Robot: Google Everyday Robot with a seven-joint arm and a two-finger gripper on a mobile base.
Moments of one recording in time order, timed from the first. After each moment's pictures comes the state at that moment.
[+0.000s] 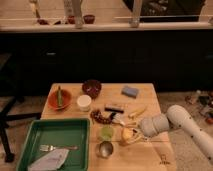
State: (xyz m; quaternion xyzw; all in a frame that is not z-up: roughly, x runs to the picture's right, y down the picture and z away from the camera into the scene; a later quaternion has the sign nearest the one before) arm 0.122 0.227 0.730 -0.30 -0.45 0.13 0.83
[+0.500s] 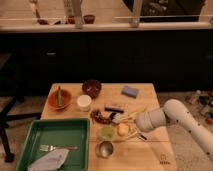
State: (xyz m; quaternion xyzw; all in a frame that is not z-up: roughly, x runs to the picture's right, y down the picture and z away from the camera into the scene) arm 0.092 0.197 0.712 -0.28 -0.46 0.10 0.84
